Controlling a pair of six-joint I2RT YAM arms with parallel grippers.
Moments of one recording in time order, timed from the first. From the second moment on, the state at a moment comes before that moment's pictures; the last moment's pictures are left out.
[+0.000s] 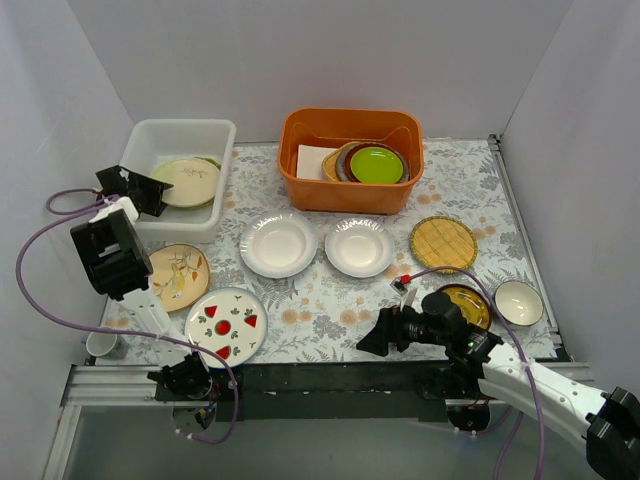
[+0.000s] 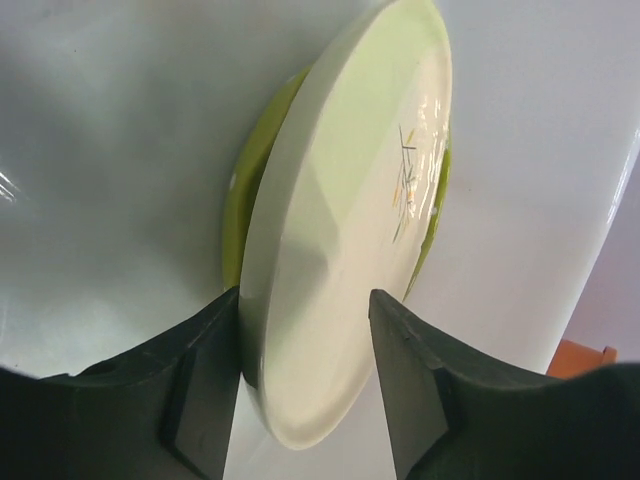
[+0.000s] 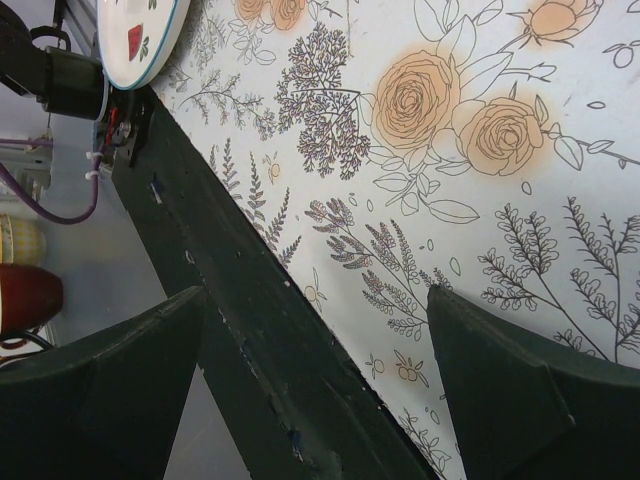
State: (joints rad) left arm 0.44 2.04 1.39 -0.04 0.37 -0.94; right arm 0.81 0.57 0.05 0.01 -0.43 0.71
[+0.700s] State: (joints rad) left arm 0.43 2.15 1.64 -0.40 0.21 -0.80; right arm 0.81 0.56 0.05 -0.01 -0.44 0.70
